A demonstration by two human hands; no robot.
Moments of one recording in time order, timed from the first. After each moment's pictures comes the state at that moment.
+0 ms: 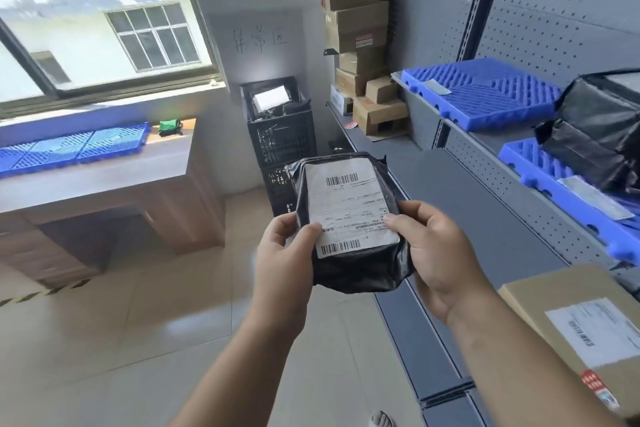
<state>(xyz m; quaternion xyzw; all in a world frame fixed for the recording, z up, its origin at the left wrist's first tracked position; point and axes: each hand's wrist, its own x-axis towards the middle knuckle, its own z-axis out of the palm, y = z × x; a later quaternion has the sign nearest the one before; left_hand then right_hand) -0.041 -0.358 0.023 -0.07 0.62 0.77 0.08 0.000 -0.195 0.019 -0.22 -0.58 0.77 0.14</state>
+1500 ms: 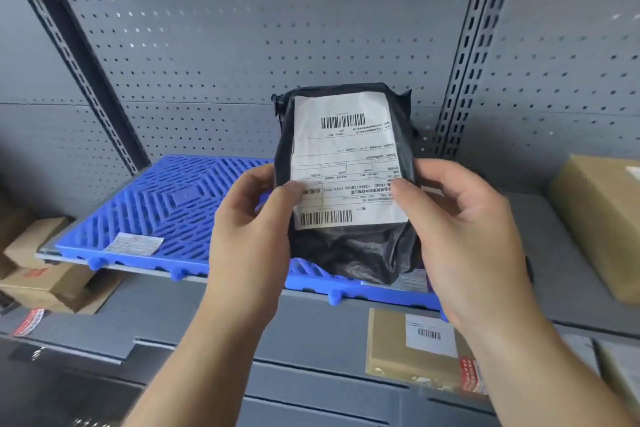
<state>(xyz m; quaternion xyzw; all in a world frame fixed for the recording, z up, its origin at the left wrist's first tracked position) -0.195 -0.019 0.117 0.40 0.50 0.66 0.40 -0.022 -0.007 0.114 -0.44 -0.56 0.37 0.60</state>
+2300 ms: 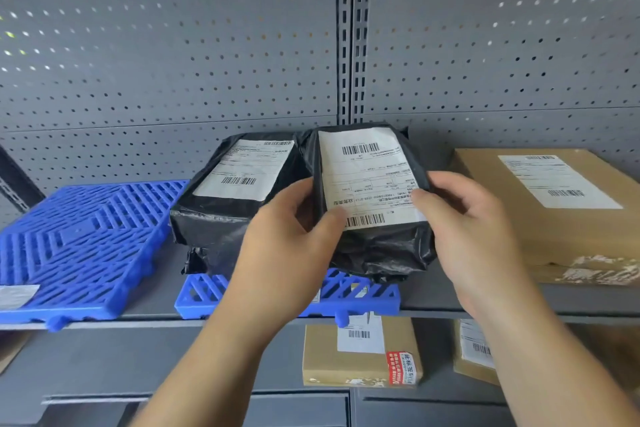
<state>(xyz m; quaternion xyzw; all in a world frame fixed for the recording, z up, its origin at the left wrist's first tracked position) -0.063 0.004 0.120 0.64 0.53 0.44 0.34 0.128 0.011 0.095 -0.57 -0.49 0.31 0.59</state>
